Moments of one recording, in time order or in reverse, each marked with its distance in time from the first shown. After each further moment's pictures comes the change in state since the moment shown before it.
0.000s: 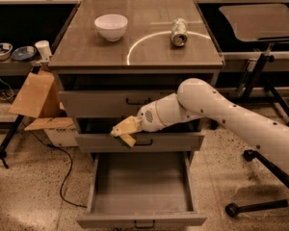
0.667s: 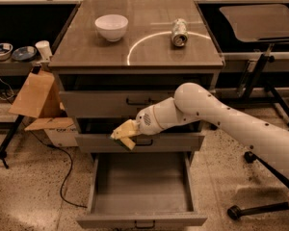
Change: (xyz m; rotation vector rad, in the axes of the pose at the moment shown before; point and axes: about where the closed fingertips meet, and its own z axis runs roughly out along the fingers) arm 0.008 -0.014 0.014 -0.007 0.014 0.033
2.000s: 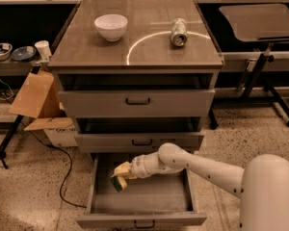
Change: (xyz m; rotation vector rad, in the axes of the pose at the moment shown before) arm 0.131 -0.185 0.200 -0.076 0.003 0.565
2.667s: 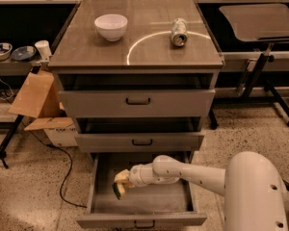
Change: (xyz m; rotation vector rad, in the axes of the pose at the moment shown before) arm 0.002 -0.061 0.046 0.077 -0.075 0.167
